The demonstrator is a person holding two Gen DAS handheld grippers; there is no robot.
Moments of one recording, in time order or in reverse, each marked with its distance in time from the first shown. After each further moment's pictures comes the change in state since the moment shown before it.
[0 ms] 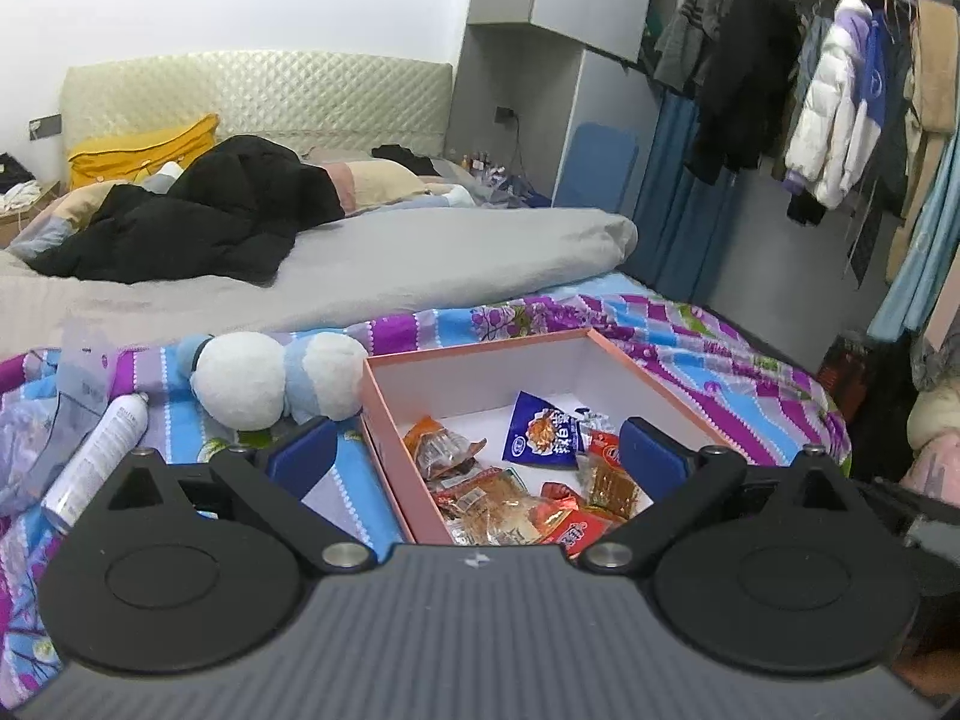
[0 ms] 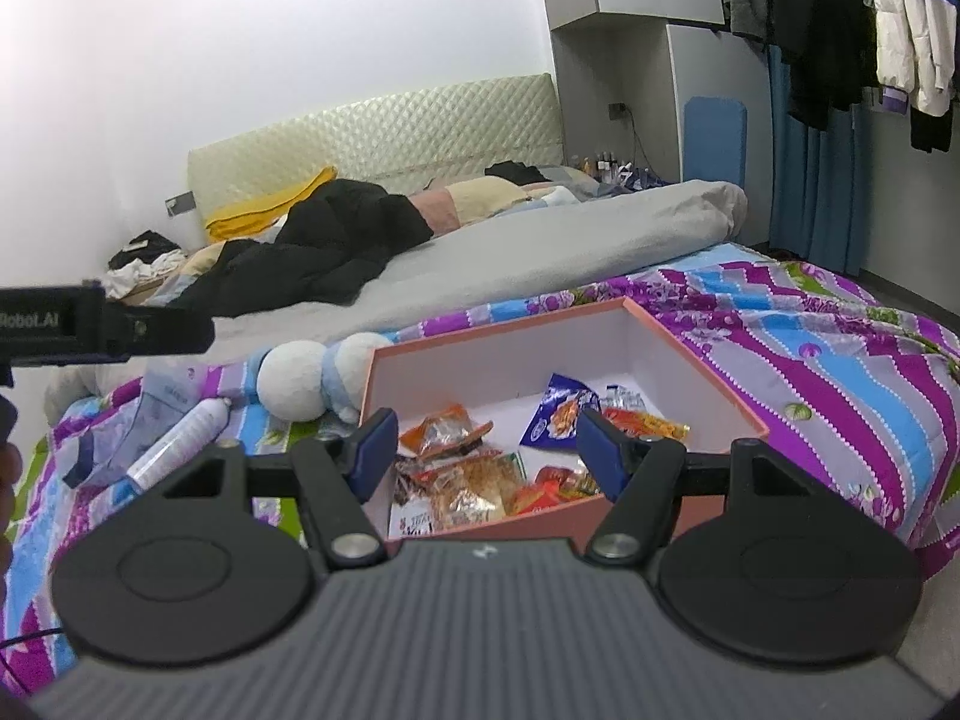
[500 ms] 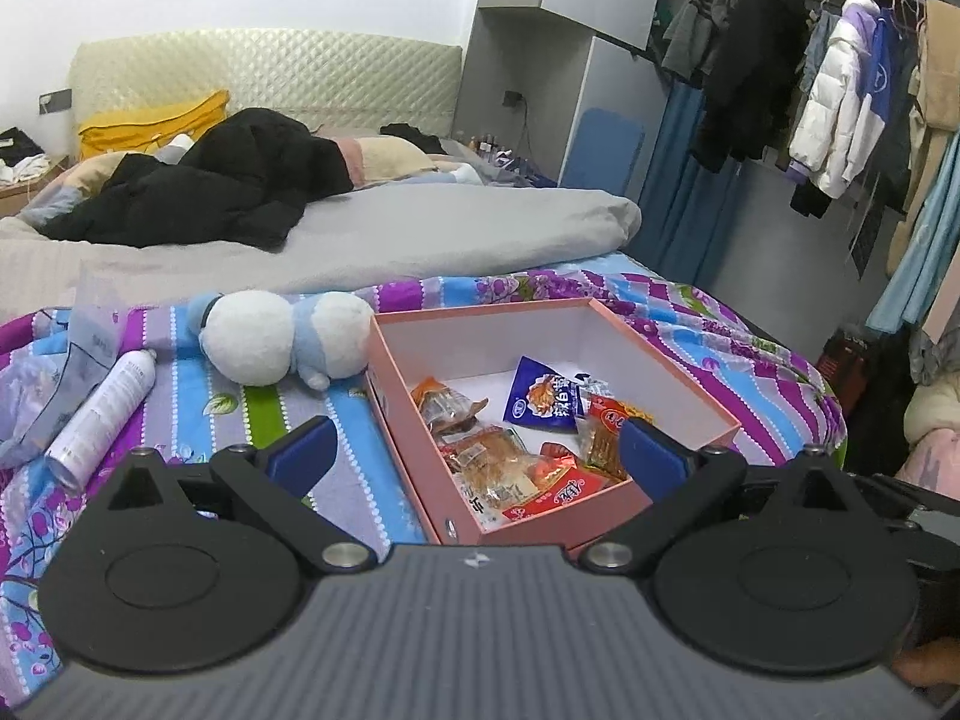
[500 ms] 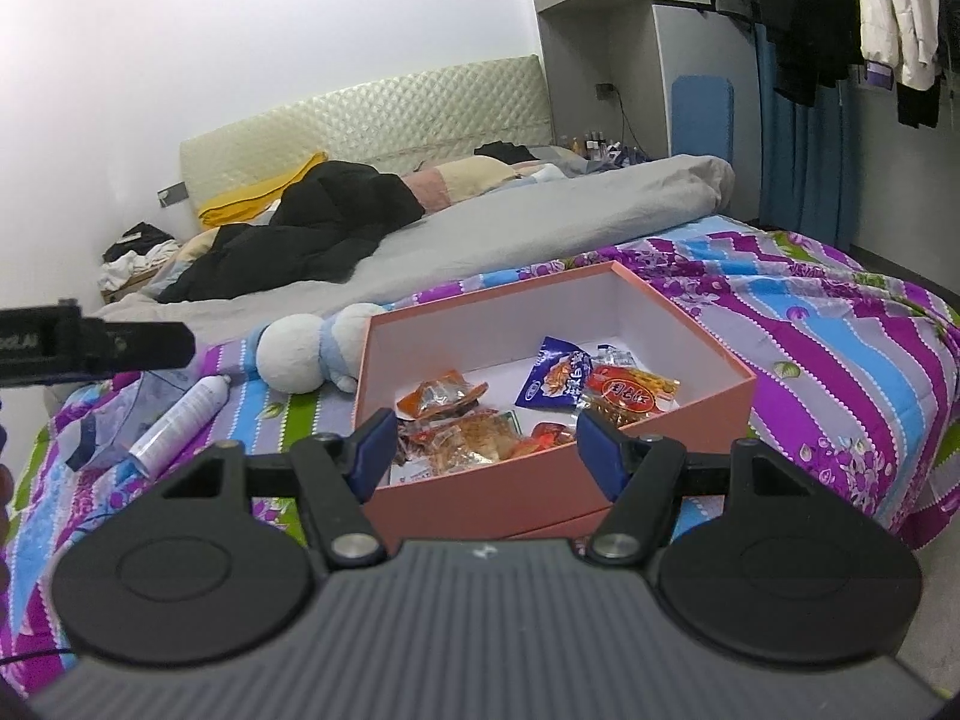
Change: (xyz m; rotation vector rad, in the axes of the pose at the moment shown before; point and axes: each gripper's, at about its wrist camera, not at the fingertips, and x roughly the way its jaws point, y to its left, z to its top) left arm -0.018 0.002 -0.030 -0.018 0.038 0.012; right arm -0.014 -0.002 -0.019 0.027 0.032 -0.014
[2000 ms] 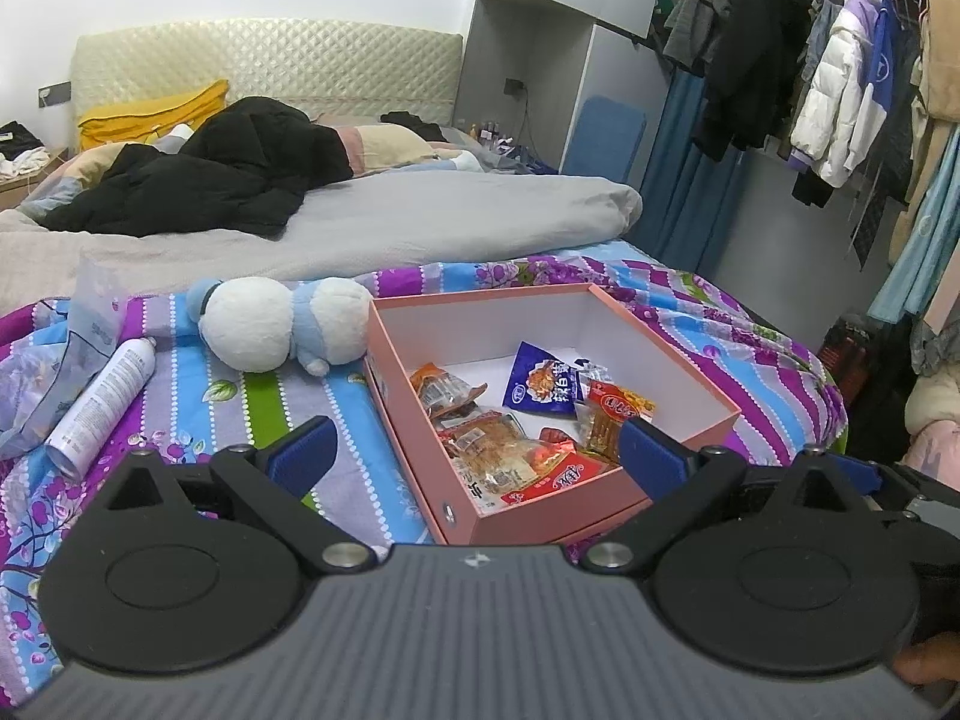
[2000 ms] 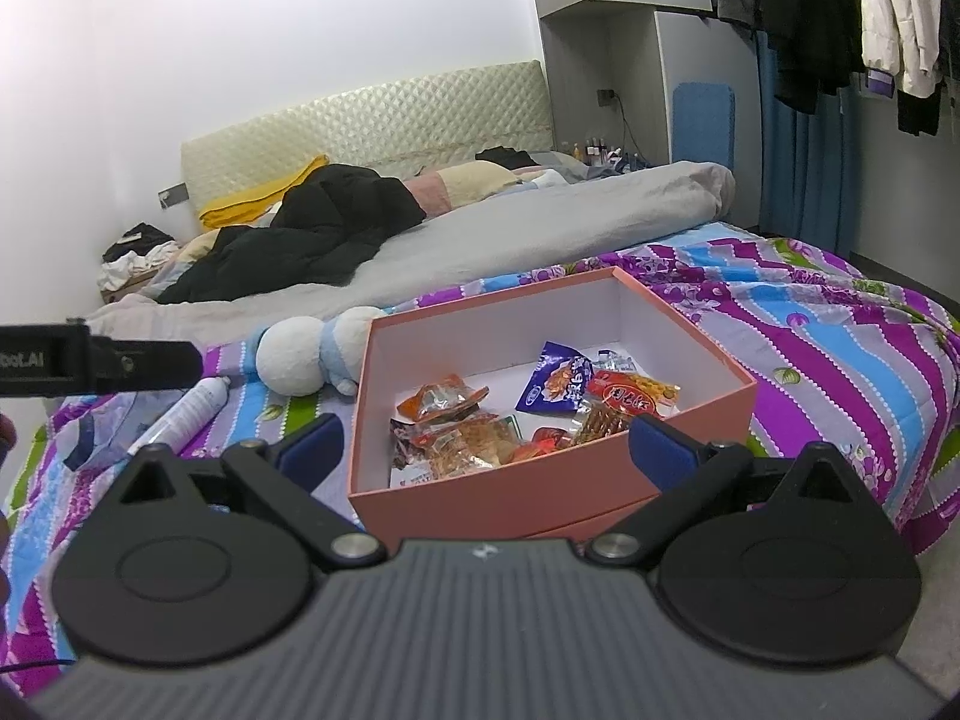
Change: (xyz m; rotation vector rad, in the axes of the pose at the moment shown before) left arm 0.003 -0.004 -0.003 0.002 0.026 0.002; right arm 0.000 0.002 -0.001 -0.010 -0.009 -0.002
